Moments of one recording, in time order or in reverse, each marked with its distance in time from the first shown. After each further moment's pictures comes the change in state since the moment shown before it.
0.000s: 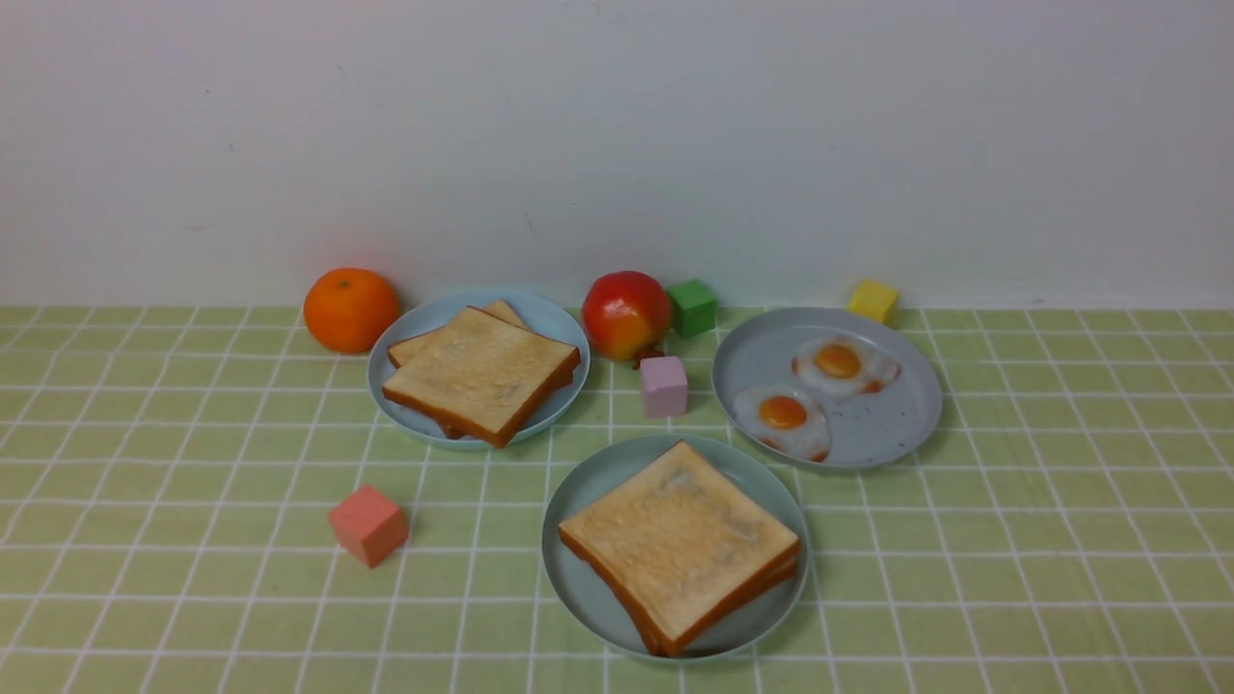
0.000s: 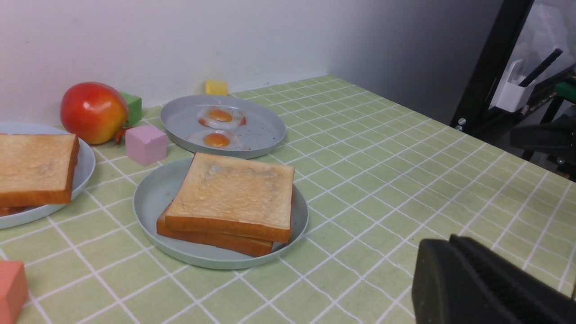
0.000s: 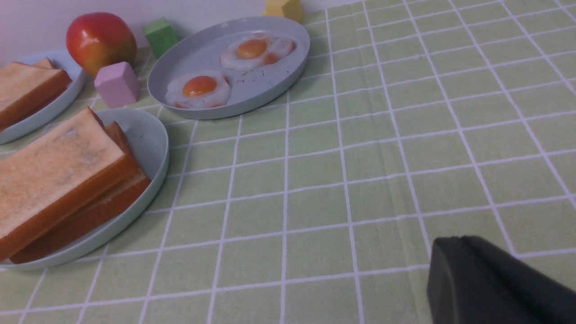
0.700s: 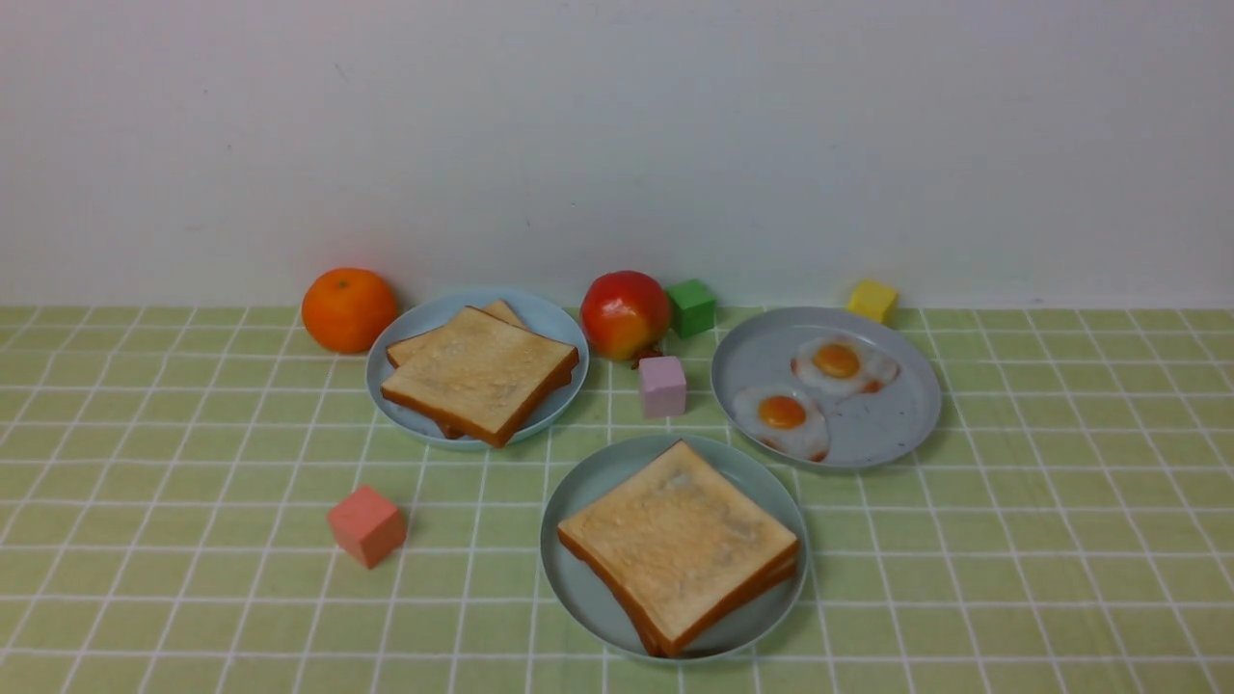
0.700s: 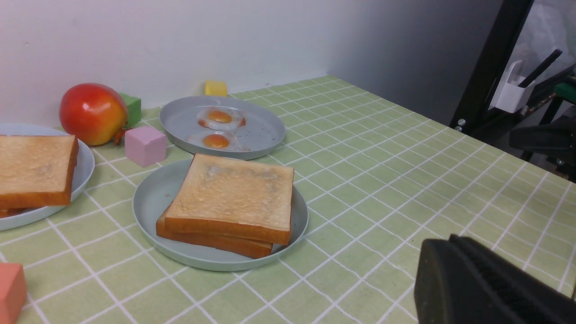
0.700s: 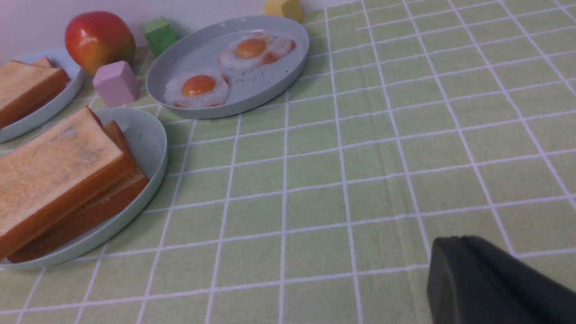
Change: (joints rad) right arm 0.000 0.000 0.000 0.002 0.000 -0.003; left arm -0.013 0.000 -0.001 0.000 0.002 0.000
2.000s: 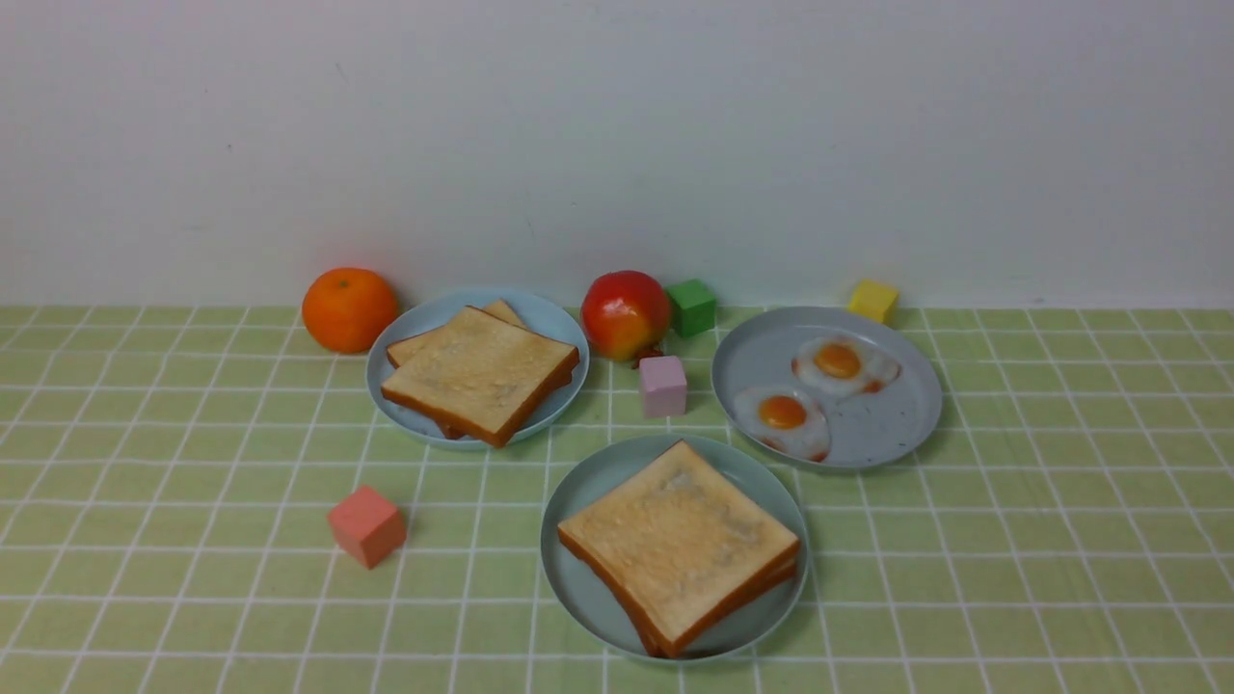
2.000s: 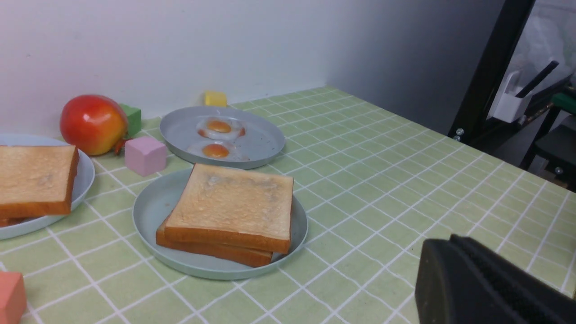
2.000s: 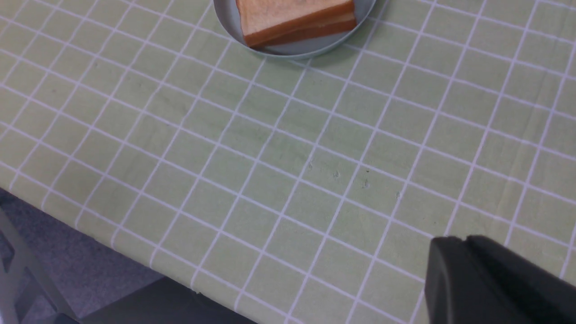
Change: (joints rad) right arm 0.666 0.486 -0.865 -0.145 0.855 0.164; left arm 0.000 0.002 -0.002 -0.003 -0.009 0.003
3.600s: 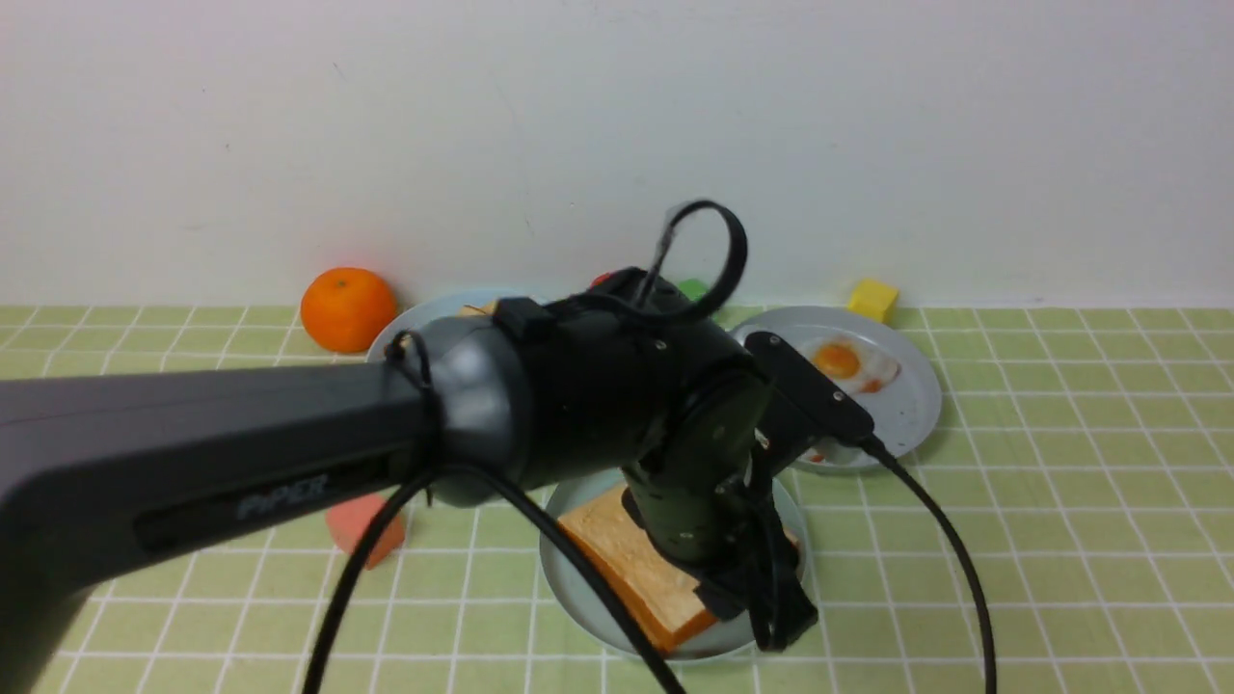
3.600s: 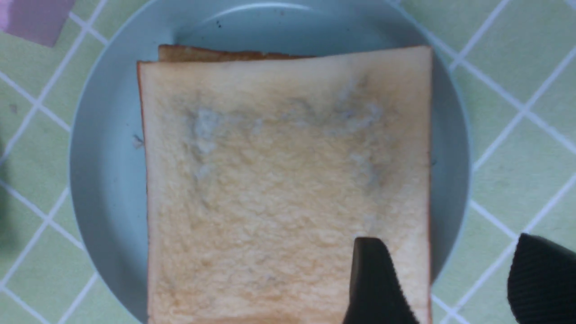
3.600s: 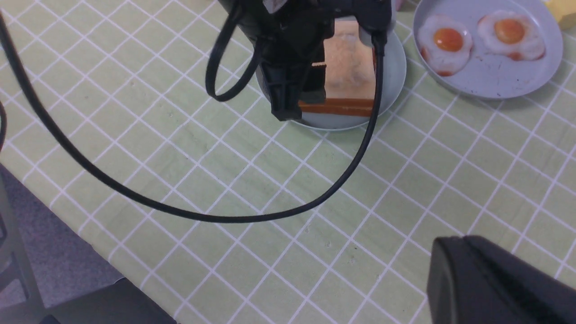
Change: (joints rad) right arm 0.002 0.240 -0.298 0.033 0.005 -0.256; left arm 0.001 1.765 -1.355 0.186 0.656 0.121
